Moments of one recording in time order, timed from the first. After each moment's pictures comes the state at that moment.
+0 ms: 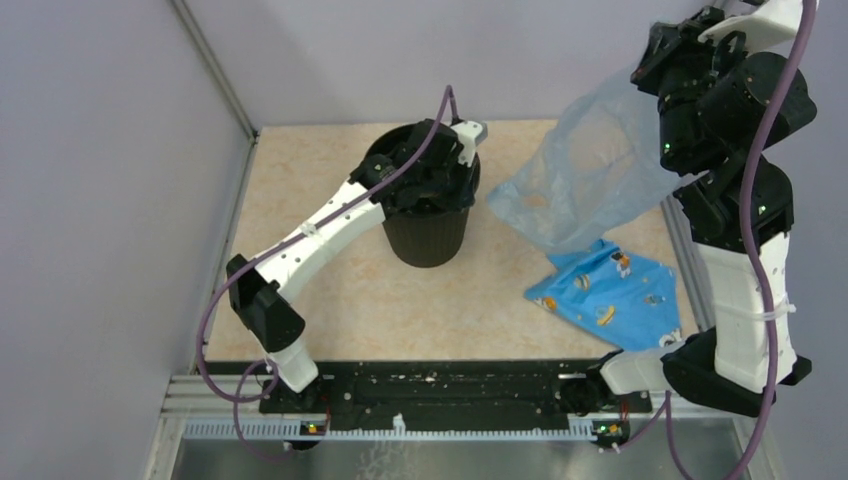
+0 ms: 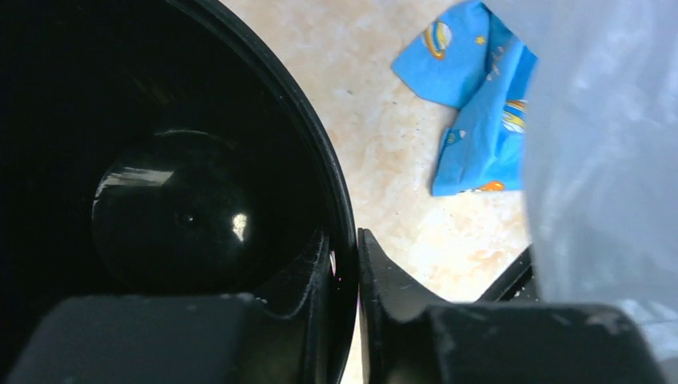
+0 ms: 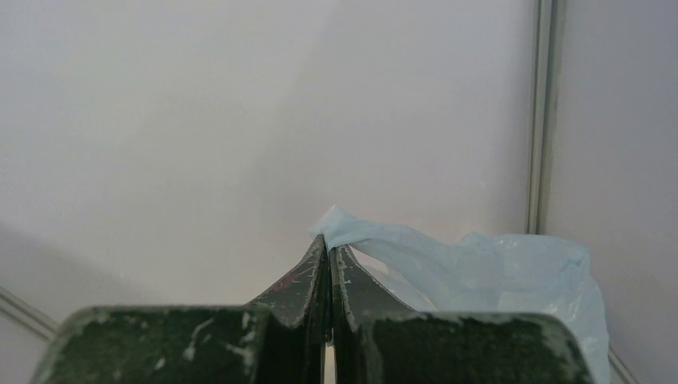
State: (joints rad) left arm -0.77 1.71 1.81 -0.74 0.09 -0.21; right arm 0.56 1.33 2.22 -0.58 0.70 0.09
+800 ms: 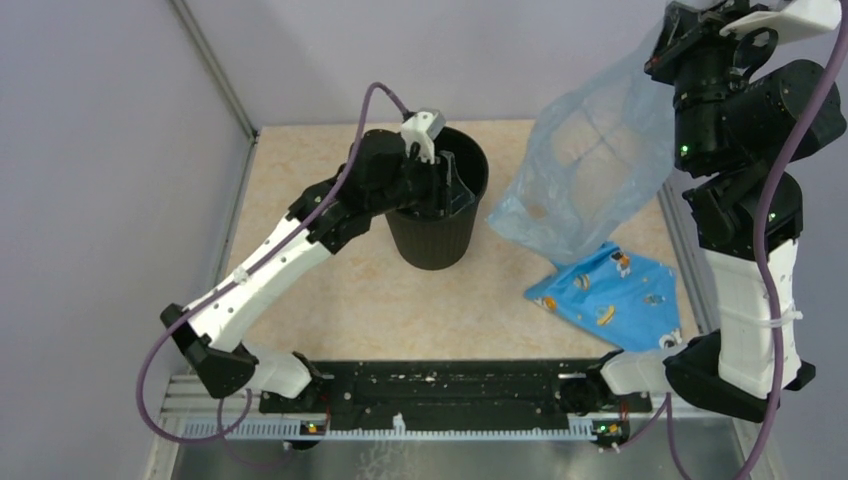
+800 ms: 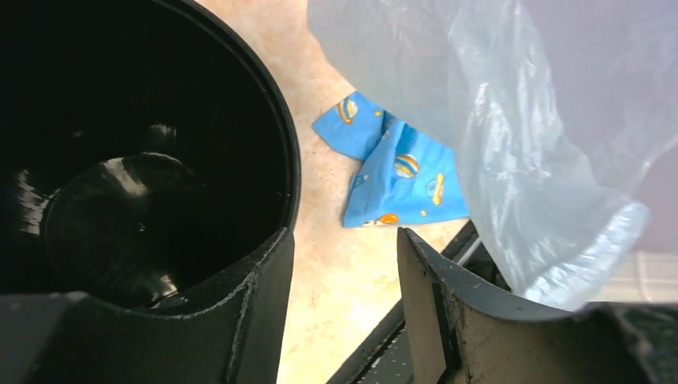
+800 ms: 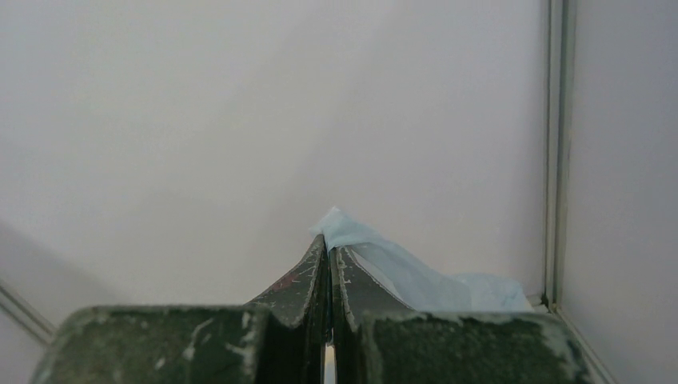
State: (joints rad) left arm -0.79 1.42 1.62 -0.58 0.12 -0.41; right arm 0.56 1.32 2.22 -0.46 0.63 0.03
